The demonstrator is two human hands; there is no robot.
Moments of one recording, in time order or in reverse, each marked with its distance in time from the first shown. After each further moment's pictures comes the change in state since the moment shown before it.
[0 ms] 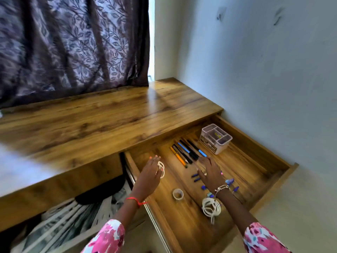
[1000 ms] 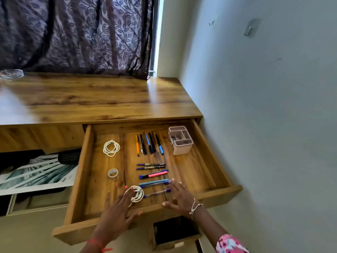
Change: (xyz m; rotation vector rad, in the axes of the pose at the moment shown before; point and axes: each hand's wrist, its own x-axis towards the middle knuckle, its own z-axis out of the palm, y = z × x) left_hand -0.097 0.165 0.212 0.476 -0.048 -0.318; right_hand -0.039 0.213 -0.078 -0.155 -0.554 -0.565
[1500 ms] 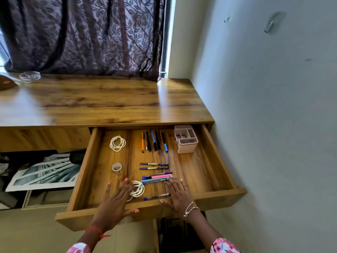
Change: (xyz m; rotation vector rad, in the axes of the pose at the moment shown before) left_hand 0.048 -0.013 -0.031 0.257 -0.051 -0.007; right_hand 0.051 0.010 -0.006 -0.172 0.081 -0.064
